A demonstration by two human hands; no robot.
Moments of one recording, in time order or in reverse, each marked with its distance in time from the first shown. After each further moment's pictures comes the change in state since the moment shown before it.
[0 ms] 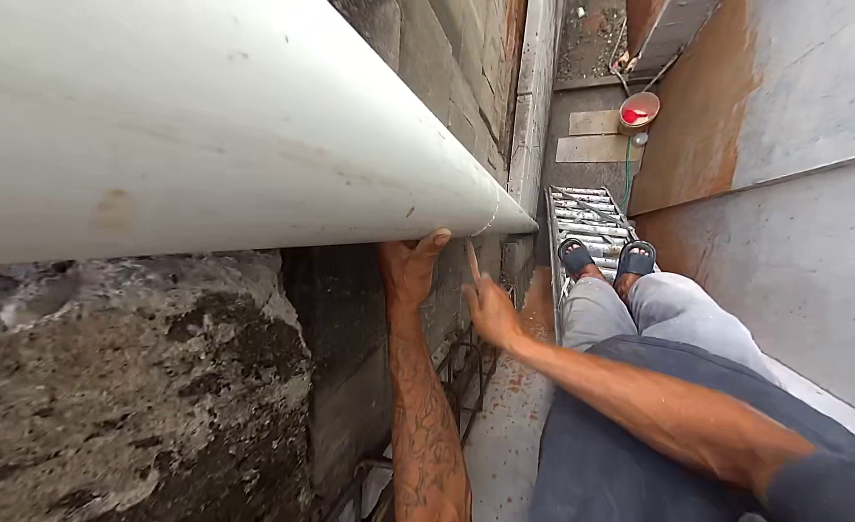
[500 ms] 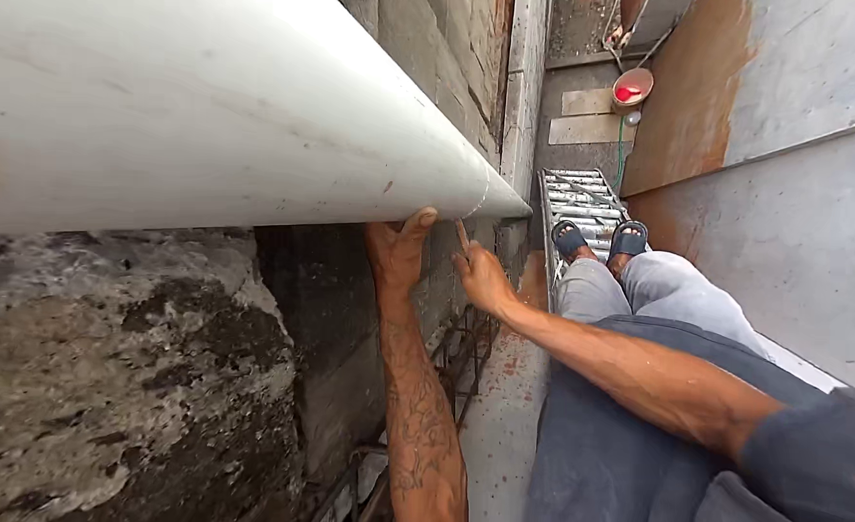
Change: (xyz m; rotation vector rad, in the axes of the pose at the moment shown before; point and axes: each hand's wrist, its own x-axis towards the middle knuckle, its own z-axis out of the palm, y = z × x) left_hand -0.005 -0.001 0.003 -0.051 0.037 -0.018; right_hand 0.003 0.005 -0.002 0.004 0.002 0.016
